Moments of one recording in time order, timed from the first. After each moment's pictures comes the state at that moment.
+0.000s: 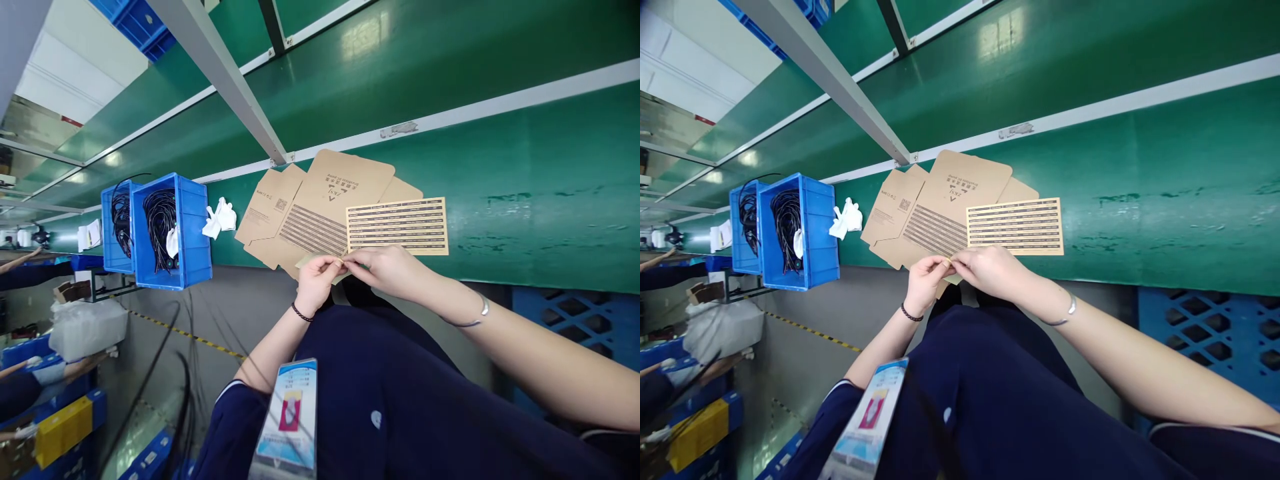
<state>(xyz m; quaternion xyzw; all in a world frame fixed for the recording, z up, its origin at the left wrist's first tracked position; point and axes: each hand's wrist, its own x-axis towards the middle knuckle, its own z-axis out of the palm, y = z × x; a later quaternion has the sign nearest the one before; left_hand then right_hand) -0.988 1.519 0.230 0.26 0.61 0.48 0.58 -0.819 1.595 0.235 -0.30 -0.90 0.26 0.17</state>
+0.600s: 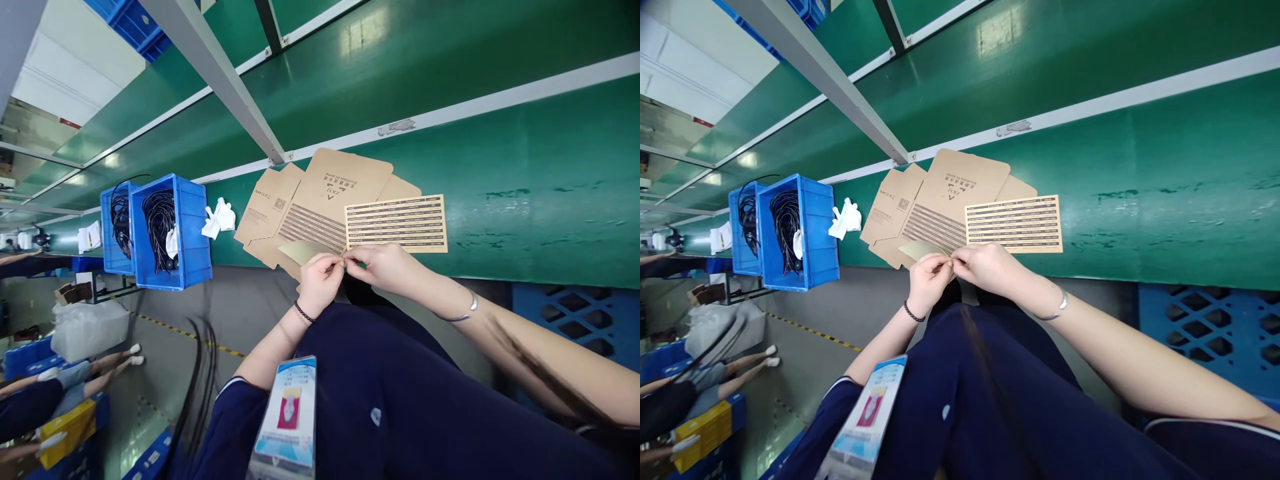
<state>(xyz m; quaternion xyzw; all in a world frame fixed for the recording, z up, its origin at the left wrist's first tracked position) -0.987 1.519 0.238 0.51 0.66 0.41 0.37 -0.821 1.592 0.221 -0.31 -0.89 0.25 0.24</state>
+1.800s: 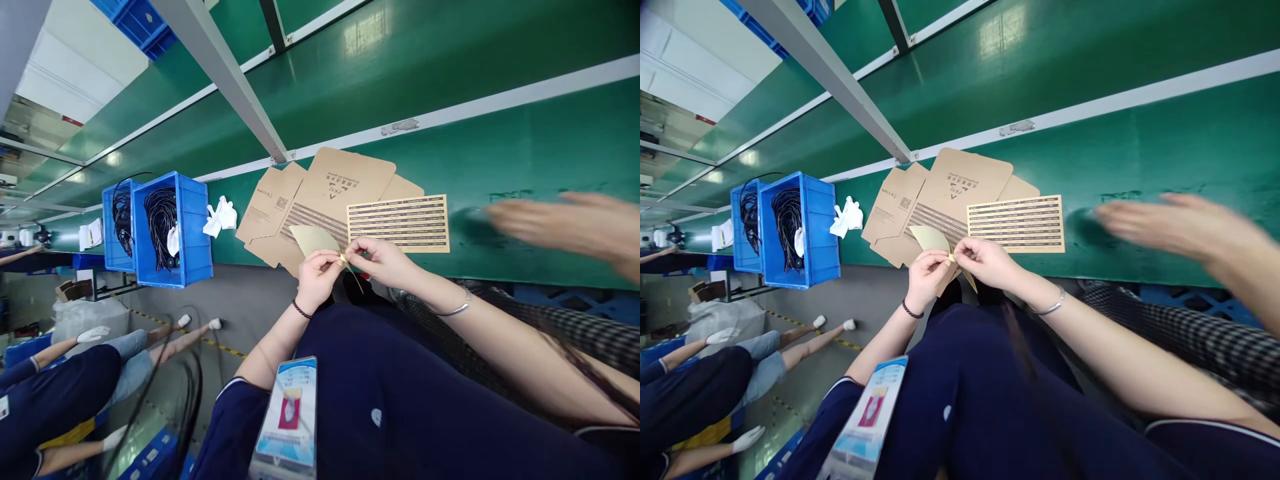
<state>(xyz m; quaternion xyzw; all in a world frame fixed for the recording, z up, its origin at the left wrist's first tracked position) -0.994 1.518 0.225 0.45 0.62 0.49 0.41 -0.829 1.594 0.211 -0.40 -0.66 0.59 0.22</state>
